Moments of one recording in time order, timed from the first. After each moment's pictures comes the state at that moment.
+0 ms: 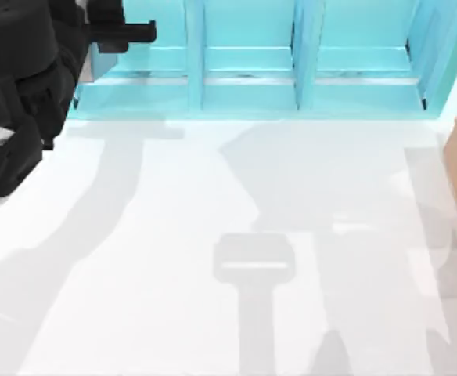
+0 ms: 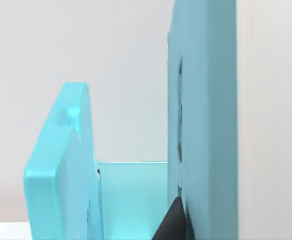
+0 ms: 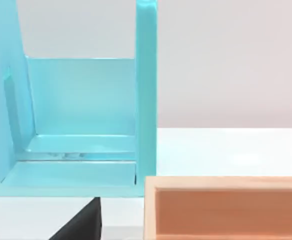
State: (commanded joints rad) left arm -0.41 1.48 0.85 0.55 -0.34 -0.02; right arm 0.00 0.00 0.00 0.00 0.00 0.00
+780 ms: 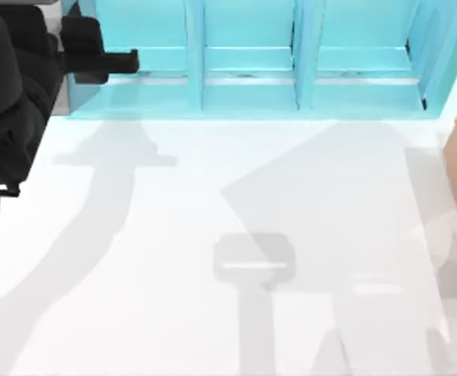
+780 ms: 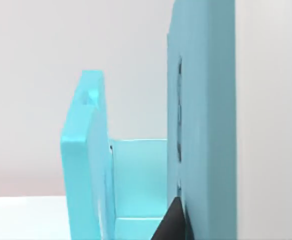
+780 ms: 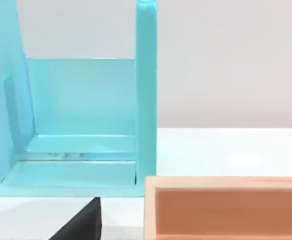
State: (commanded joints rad) left arm -0.46 1.22 0.73 0.38 -0.40 -0.03; right arm 0.00 0.00 0.00 0.00 0.00 0.00
